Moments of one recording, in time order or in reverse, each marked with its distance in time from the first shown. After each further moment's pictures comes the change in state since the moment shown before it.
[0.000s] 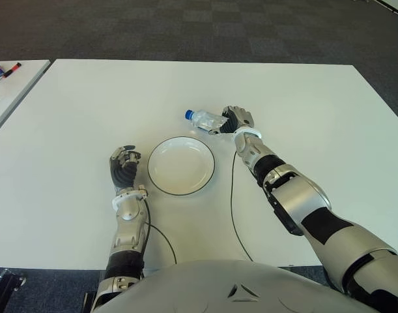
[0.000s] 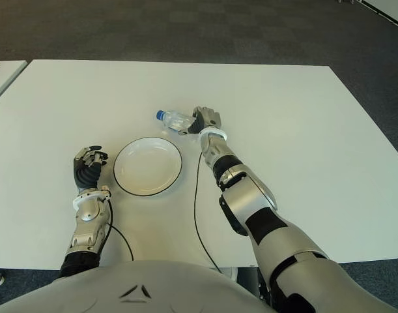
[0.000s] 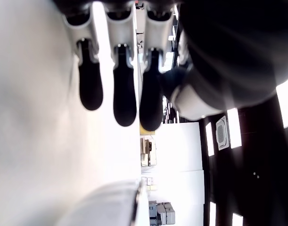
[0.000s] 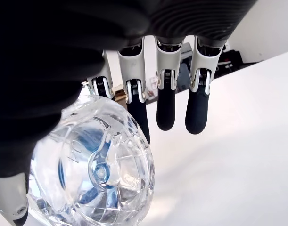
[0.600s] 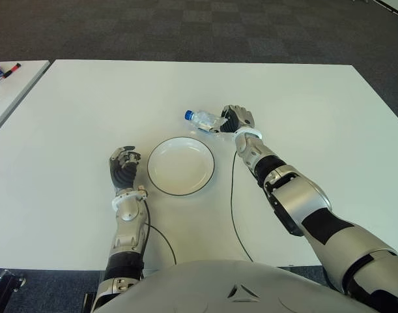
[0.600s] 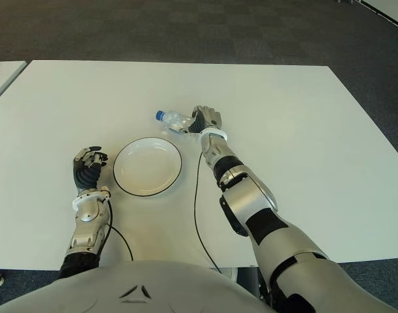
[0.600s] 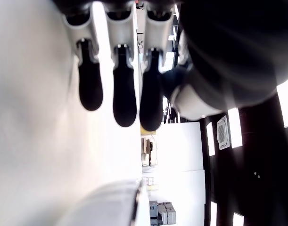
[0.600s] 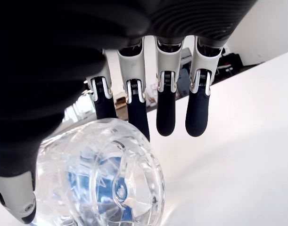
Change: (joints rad) left arm 0.004 0.000 -0.001 -0.009 0.000 0.010 0.000; right arm 0.004 -0.003 -0.017 -0.003 0.002 -0.025 -0.023
